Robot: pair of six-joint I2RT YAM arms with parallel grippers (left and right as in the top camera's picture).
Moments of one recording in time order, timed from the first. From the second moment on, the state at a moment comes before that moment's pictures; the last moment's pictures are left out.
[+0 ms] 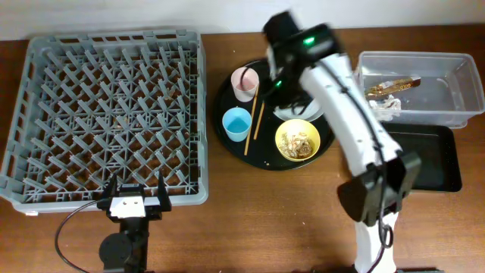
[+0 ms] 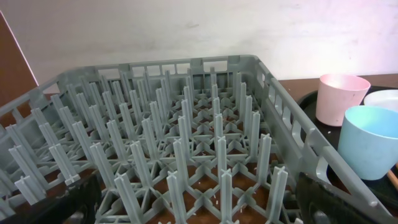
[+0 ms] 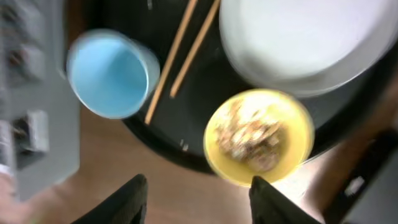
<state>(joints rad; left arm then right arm) 0.03 0.02 0.01 -0.08 -0.03 0.07 0.43 2.14 2.21 -1.49 -0.05 0.24</state>
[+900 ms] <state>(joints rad) 0.03 0.02 0.01 -0.08 -0.02 0.07 0.51 2.14 1.65 -1.10 0.11 0.33</state>
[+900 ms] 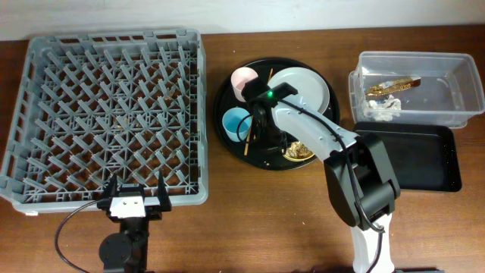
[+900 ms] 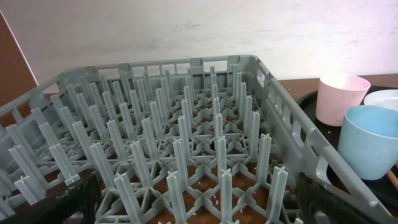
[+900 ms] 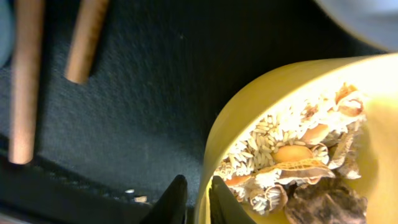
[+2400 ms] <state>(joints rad) 0.03 0.02 0.01 -0.08 -0.02 0.07 -0.67 1.59 1.16 -0.97 -0.86 -0.24</state>
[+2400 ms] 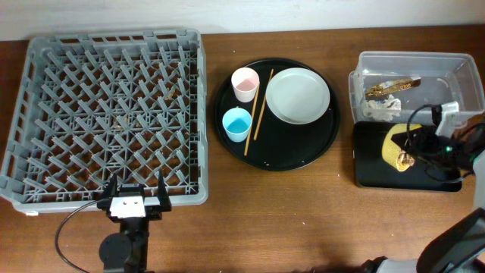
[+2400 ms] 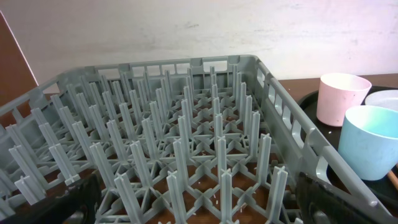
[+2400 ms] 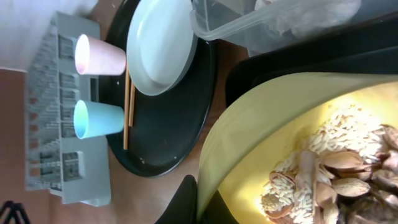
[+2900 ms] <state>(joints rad) 0.03 0.02 0.01 -0.08 -0.02 0.07 -0.74 1.61 1.12 -0.93 -0.99 -0.24</state>
